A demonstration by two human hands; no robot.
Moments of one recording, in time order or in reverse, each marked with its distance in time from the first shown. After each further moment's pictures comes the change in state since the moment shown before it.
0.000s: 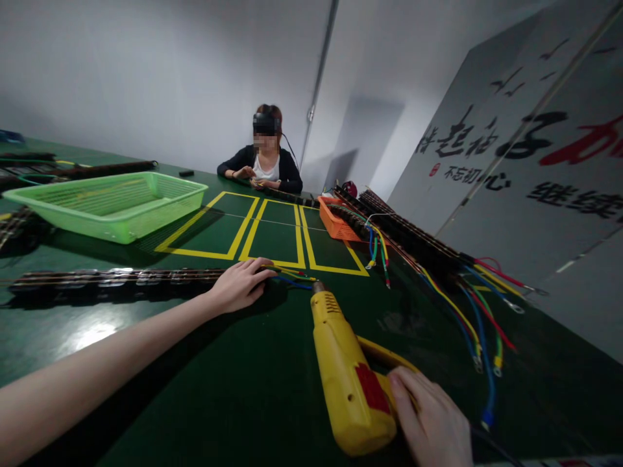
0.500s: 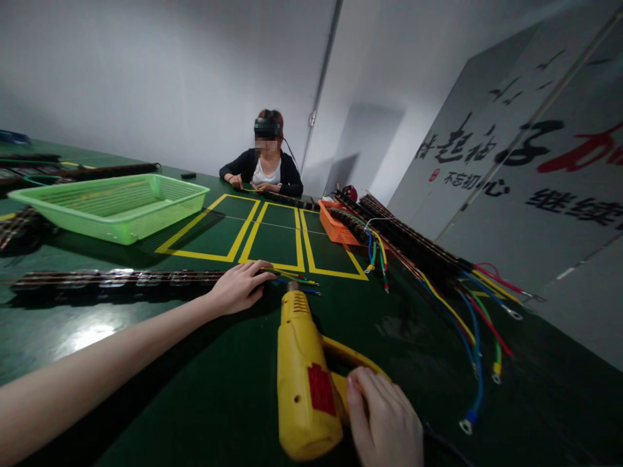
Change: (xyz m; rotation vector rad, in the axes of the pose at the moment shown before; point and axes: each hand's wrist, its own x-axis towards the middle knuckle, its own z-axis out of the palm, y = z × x) left_hand 0.001 0.001 0.000 -0.017 0.009 -0.005; right_hand 0.013 -0.063 0.005 0.128 -0.025 -0.043
